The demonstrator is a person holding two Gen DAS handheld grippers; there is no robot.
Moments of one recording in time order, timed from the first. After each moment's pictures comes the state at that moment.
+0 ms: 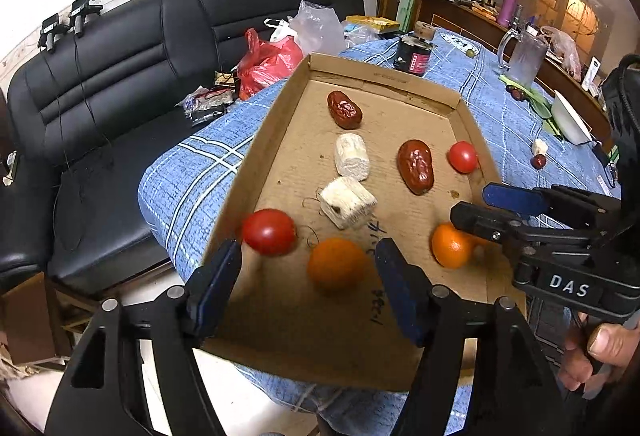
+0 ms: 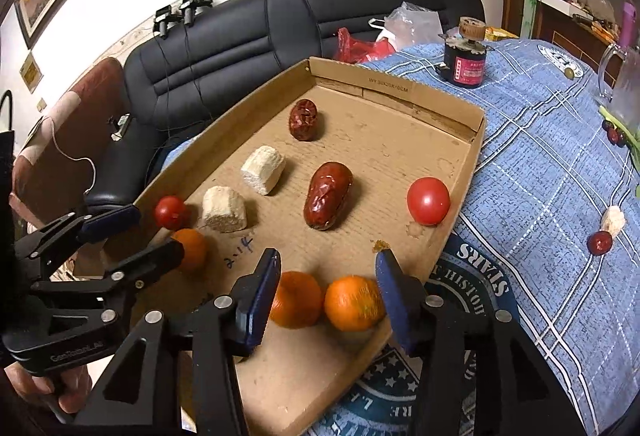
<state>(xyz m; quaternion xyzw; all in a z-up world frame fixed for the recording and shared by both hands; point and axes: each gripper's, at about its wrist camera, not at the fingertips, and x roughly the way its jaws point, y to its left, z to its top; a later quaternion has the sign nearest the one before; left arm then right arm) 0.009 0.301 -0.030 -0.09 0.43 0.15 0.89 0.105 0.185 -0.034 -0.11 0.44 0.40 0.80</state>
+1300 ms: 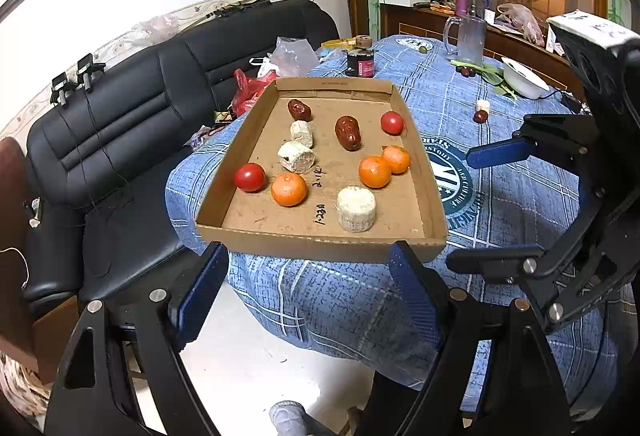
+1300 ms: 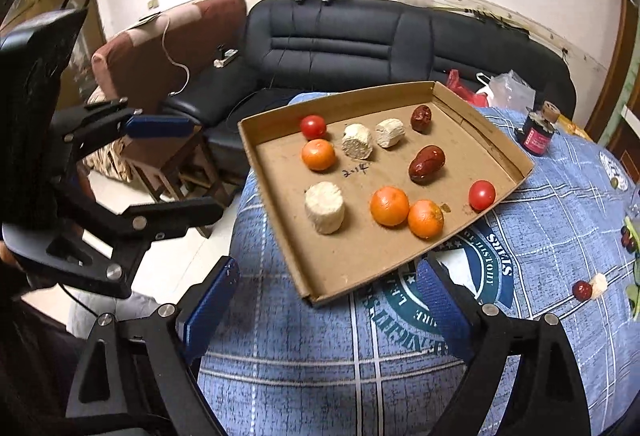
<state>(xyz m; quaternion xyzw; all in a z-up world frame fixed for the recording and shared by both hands) -0.079 0.218 -0.001 0.00 0.39 0.14 0.91 -0.001 0.127 -0.008 -0.25 0.33 0.56 0.72</state>
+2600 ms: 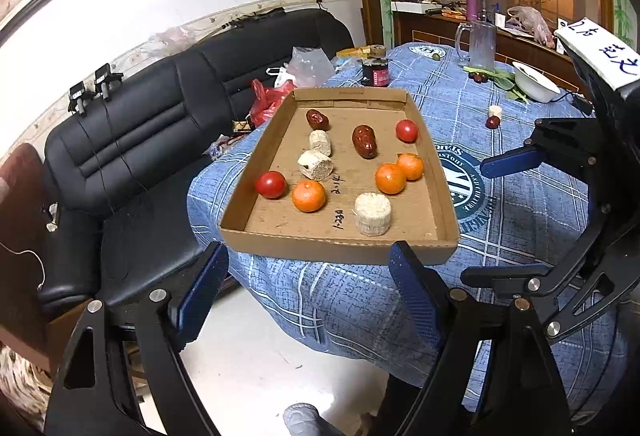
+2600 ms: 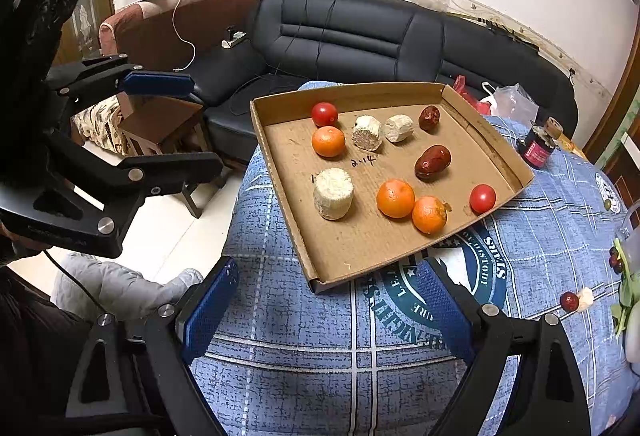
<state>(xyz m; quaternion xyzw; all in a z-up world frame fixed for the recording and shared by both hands) -0.089 0.216 0.006 0.02 0.37 0.17 0.91 -0.011 0.127 -0.012 -0.29 0.31 0.55 0.72</state>
